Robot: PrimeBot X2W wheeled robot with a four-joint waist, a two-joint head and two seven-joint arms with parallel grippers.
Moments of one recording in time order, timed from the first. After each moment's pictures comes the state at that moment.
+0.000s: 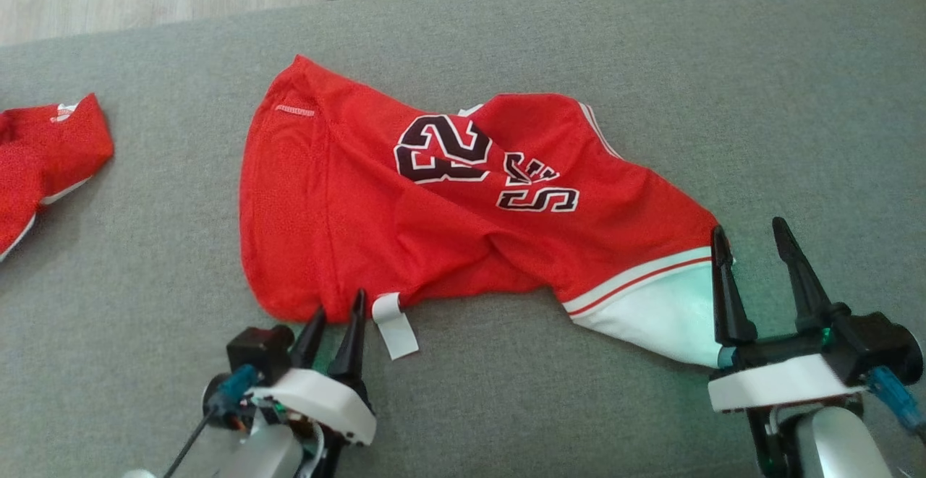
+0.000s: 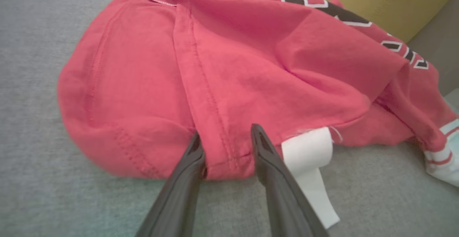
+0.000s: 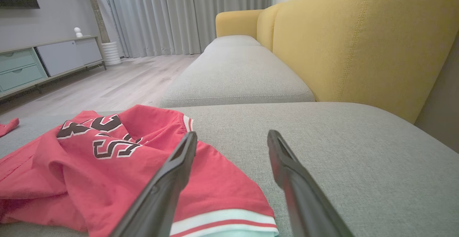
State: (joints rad) left arm -0.28 0.16 -0.60 0.60 -0.66 -0.04 -0.23; right arm -0.01 -0.04 0.02 0.11 0.07 0.13 -0.25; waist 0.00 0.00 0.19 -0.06
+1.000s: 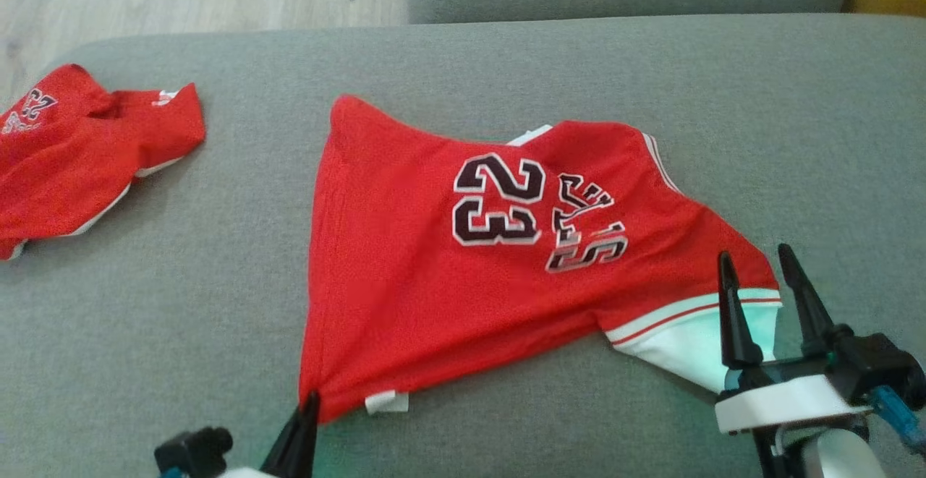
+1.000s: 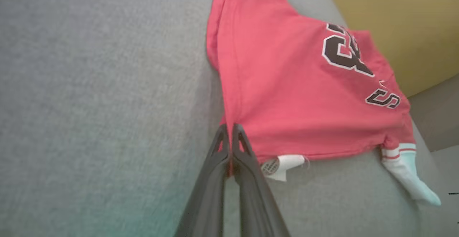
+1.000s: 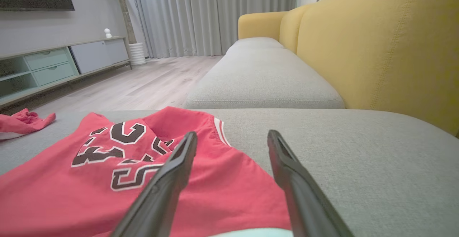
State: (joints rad) left arm 0.10 0.32 -0.51 0.09 -0.90 0.05 -0.04; right arm 0.04 -0.04 -0.01 0.13 0.07 0.13 -0.25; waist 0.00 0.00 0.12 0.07
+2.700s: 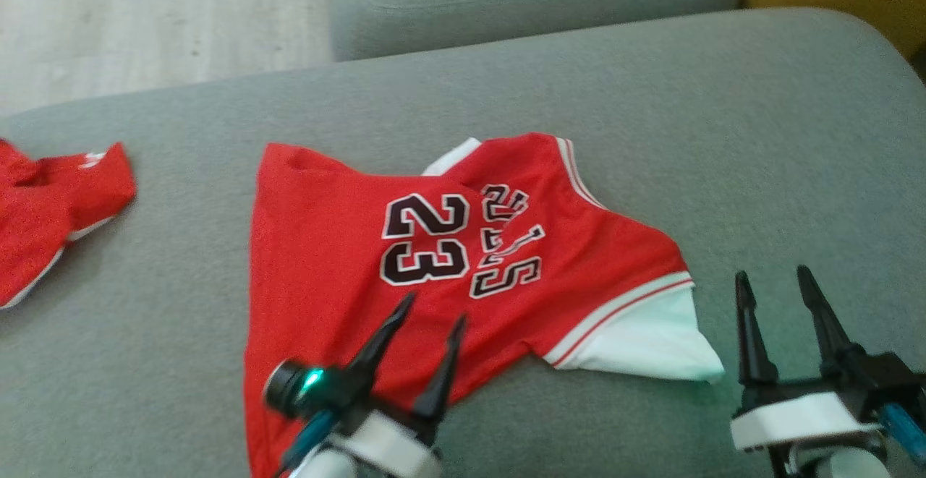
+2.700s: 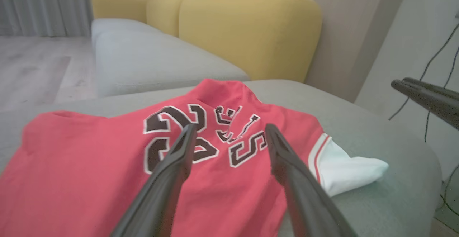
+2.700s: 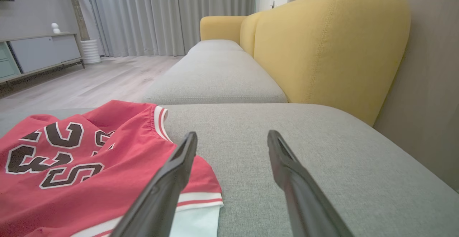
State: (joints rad) left arm -0.12 0.07 -0.52 0.33 -0.23 -0.12 -0.25; right arm 0.08 -0.04 -0.05 0.13 0.02 0.13 -0.25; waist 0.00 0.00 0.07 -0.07
